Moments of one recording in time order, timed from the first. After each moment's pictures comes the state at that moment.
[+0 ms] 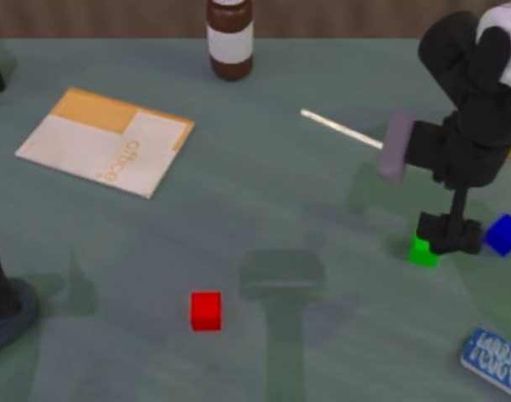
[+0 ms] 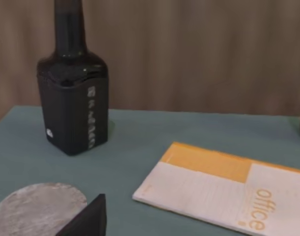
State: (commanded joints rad) left arm 0.01 0.05 0.02 -0.03 0.00 -0.03; right arm 0.34 1.96 1.45 -1.03 0.00 -0.87
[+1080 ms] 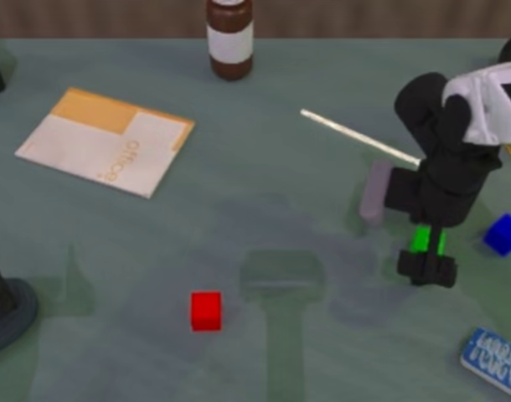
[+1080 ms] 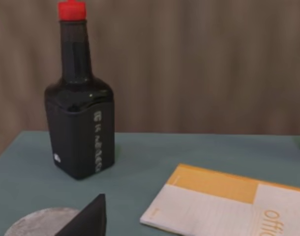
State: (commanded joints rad) left arm 0.02 0.00 0.00 0.00 0.00 0.00; right arm 0.35 2.13 1.33 -0.77 0.00 -0.89
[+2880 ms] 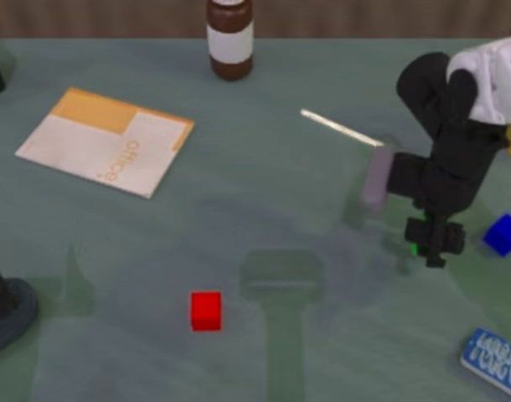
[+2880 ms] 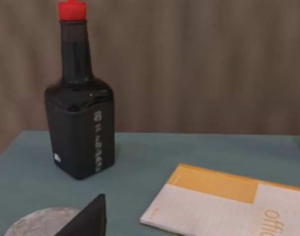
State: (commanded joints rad) left arm 0.02 0.00 0.00 0.00 0.00 0.00; right arm 0.35 2.06 1.40 -0.90 -0.01 -0.88
